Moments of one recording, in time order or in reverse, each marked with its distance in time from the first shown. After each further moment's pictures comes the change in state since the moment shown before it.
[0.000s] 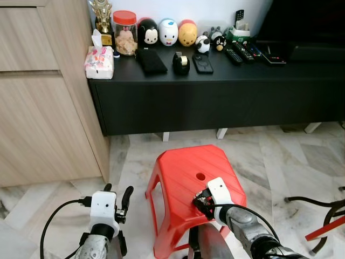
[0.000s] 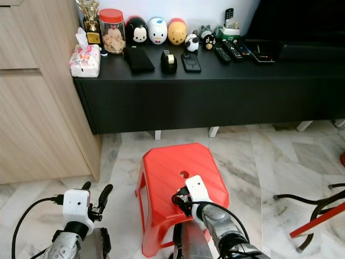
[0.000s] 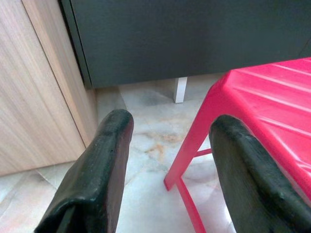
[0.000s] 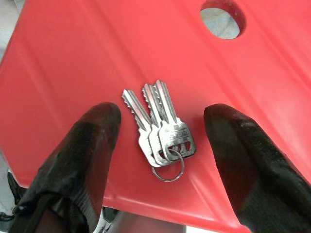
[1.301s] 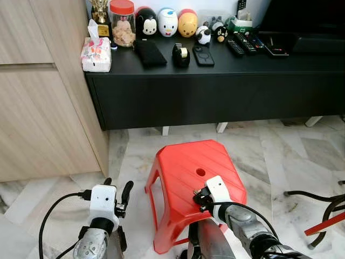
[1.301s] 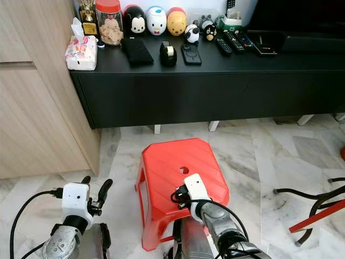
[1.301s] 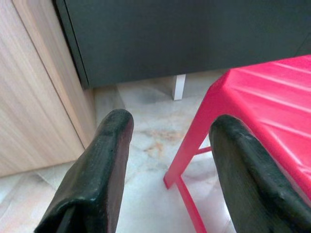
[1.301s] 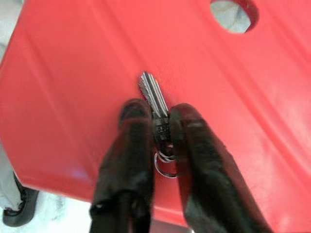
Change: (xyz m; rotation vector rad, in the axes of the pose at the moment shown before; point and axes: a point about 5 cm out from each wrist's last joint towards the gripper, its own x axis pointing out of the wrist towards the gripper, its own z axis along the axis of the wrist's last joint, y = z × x) left arm 0.010 0.001 0.012 0.010 -0.007 -0.010; right arm 0.001 0.000 0.005 -0.006 -0.006 0.015
